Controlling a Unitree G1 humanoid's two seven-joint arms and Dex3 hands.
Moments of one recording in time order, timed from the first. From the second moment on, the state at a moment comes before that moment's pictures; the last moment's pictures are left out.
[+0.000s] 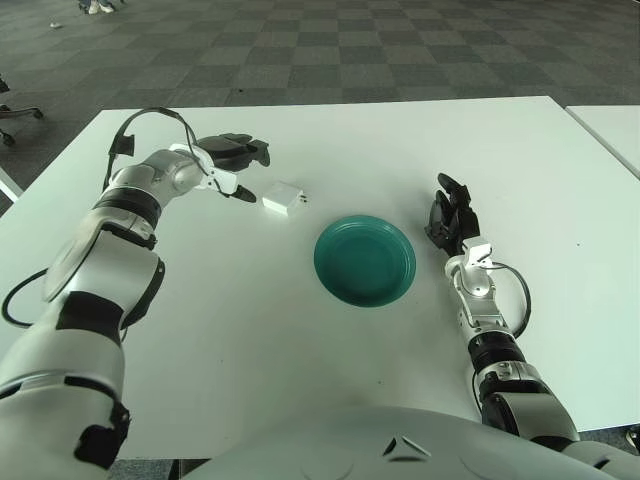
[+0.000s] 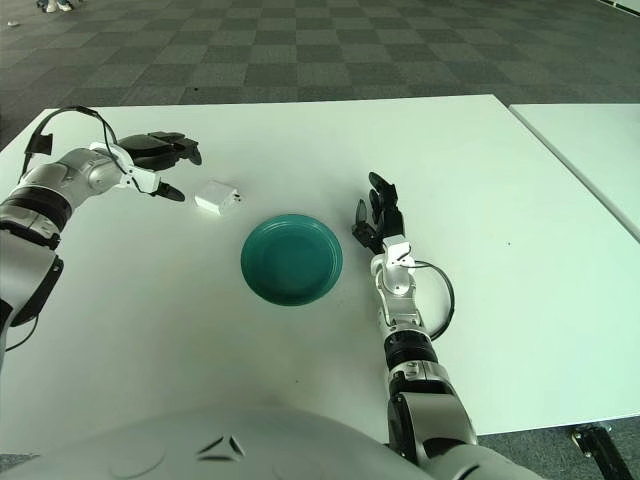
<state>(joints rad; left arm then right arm) -1.00 0.57 -0.56 1.24 0.83 -0.66 -0.09 -0.25 -0.05 -0.08 0.70 -0.03 -0.44 -0.10</state>
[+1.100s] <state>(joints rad) -1.06 0.44 -0.64 1.30 0.84 -0.62 -0.04 -0.26 -0.05 -0.08 0.75 -0.03 -0.50 -0.14</state>
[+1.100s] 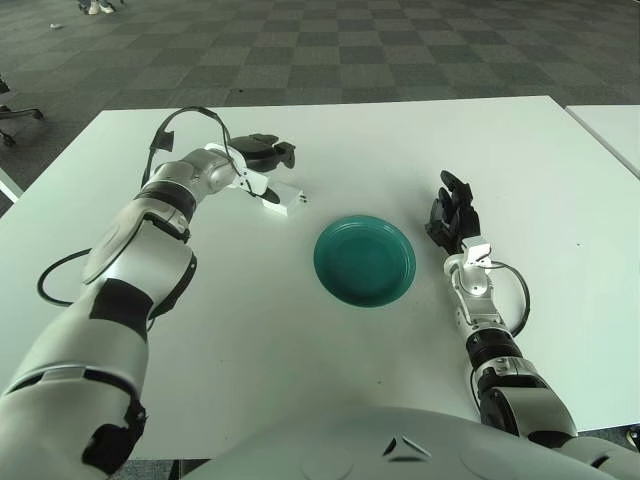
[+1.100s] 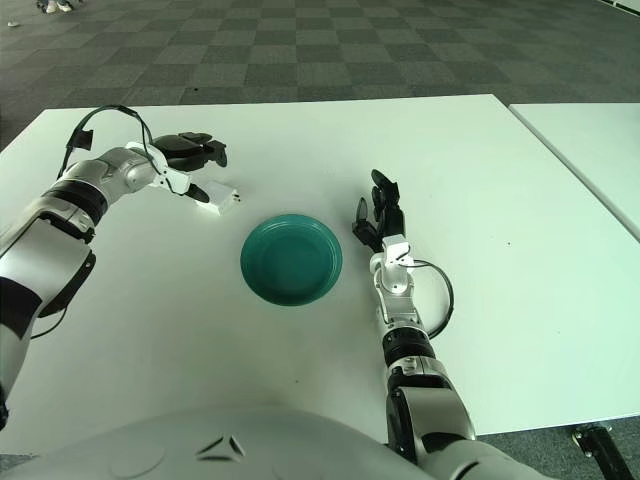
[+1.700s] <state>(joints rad) -1.06 0.43 -0.66 1.31 0.84 -0.59 -0.03 -0.27 -0.04 -0.08 0.76 -0.03 -0.52 -0.15</state>
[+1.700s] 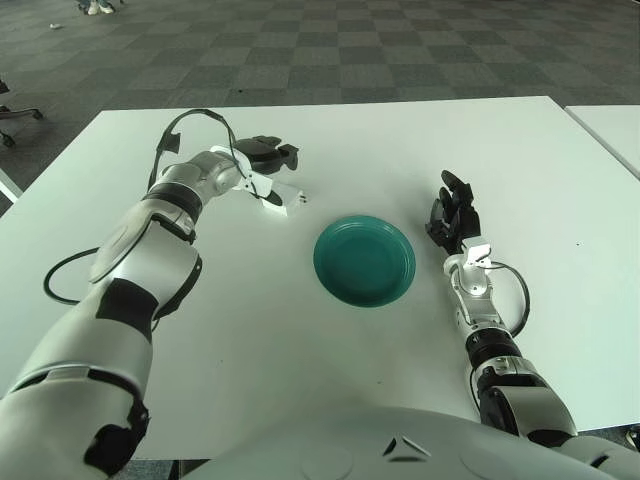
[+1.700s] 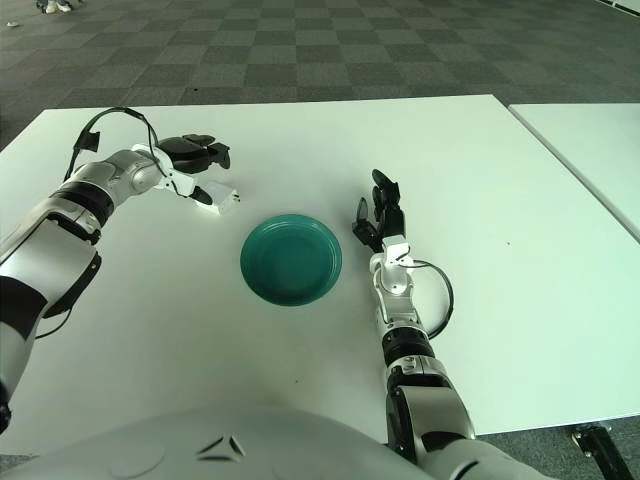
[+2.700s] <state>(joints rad) -1.06 0.39 -0.70 1.33 0.85 -0.55 -0.03 -0.27 -0.04 -0.07 0.76 -0.03 -0.51 -0.16</state>
